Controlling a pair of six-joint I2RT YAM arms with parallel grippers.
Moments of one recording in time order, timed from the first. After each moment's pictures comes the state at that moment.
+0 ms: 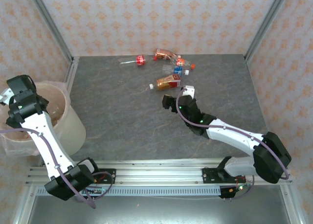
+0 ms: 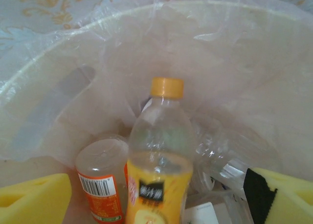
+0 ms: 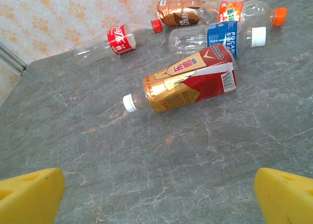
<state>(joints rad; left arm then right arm) 0.68 1.10 1.43 -1.20 -0.43 -0.44 0.78 1.27 0.75 0.06 0.42 0.60</state>
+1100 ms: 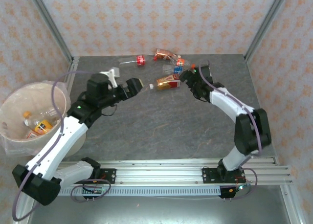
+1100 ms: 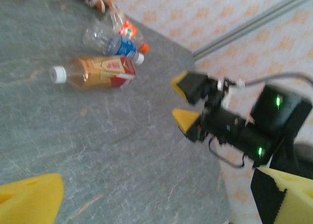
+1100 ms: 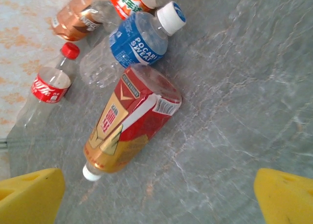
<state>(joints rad) -0.42 1.10 1.08 -0.43 0.22 -0.81 0.31 1.69 1.22 -0.30 -0.05 0.99</state>
